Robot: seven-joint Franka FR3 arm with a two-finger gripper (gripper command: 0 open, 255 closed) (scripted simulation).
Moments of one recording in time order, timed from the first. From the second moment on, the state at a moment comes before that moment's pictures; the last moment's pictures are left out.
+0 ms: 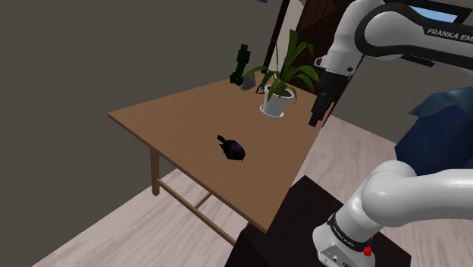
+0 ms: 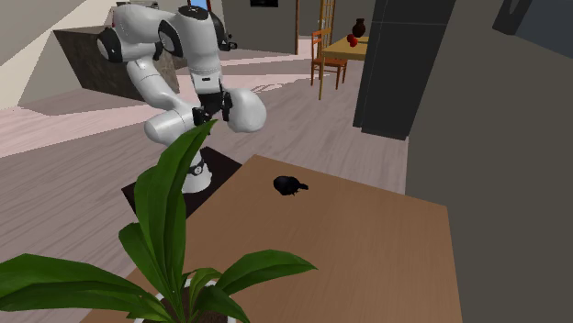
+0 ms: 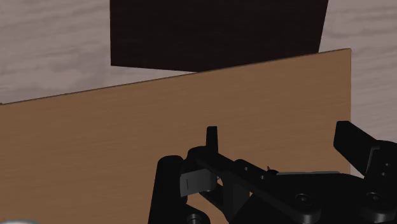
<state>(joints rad) 0.00 -0.81 -0.04 -2.45 0.05 1.51 -0.17</state>
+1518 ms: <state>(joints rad) 0.06 -0.12 0.18 -2.28 0.01 2.11 0.05</state>
